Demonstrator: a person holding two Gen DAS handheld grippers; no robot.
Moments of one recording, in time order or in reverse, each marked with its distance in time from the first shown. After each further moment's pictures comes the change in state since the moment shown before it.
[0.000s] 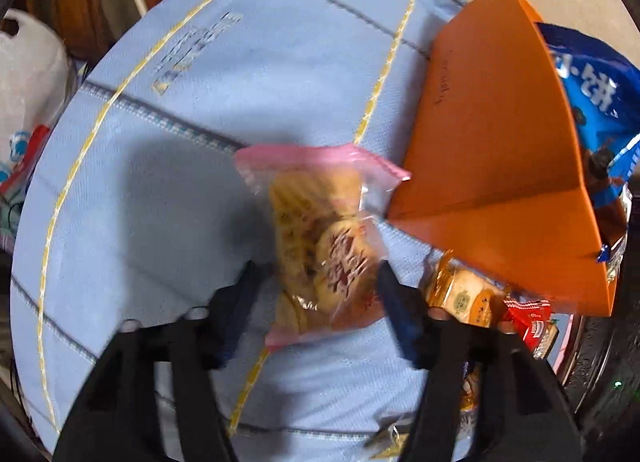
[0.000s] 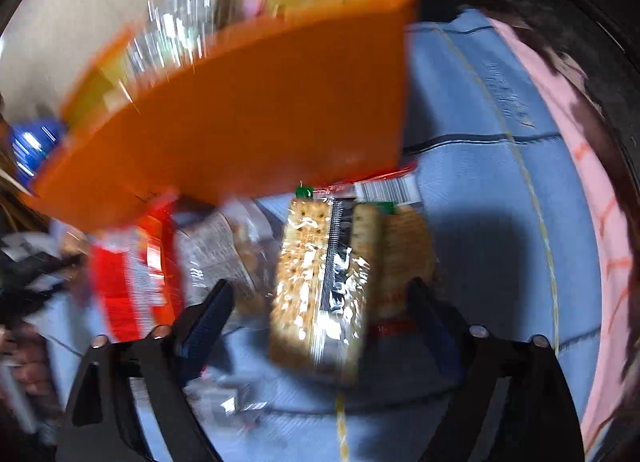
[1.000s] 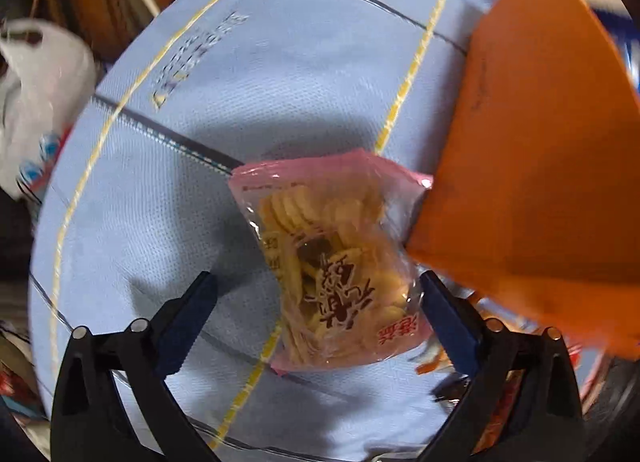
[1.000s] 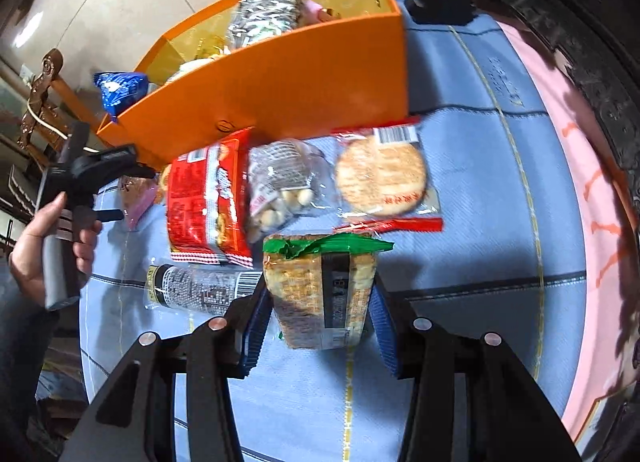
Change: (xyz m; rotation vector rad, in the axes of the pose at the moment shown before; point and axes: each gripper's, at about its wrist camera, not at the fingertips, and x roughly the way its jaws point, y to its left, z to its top) left arm 0.027 -0.047 0.027 0.008 -0.005 0.208; right arm -0.077 -0.016 -0.059 0.038 0.027 0.230
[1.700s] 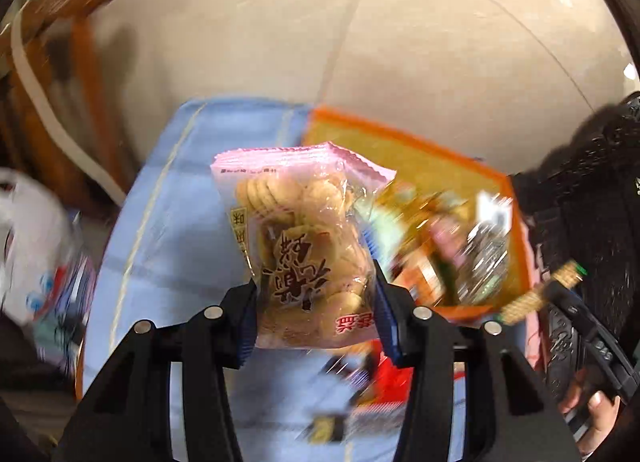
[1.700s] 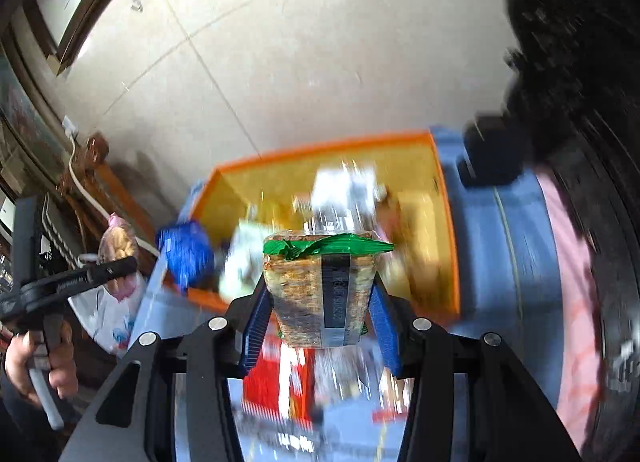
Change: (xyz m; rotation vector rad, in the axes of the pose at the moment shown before) left arm -0.187 -0.067 0.010 0.291 -0.338 -0.278; right arm -0.052 0.038 0.162 -0.084 -0.272 0.120
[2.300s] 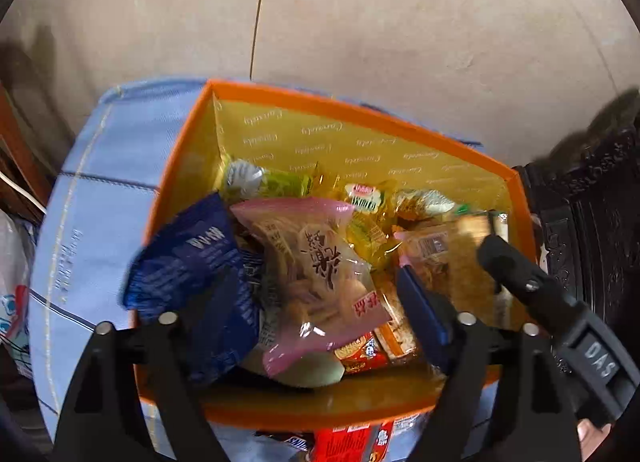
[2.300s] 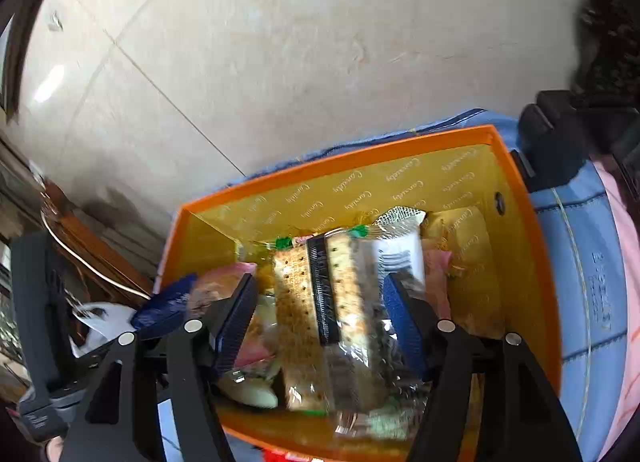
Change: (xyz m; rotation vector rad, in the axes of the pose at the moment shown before) left arm 0.098 -0.041 0.018 0.023 0.086 -0.027; right arm 0.074 -0.008 0.030 0.162 0.023 0.028
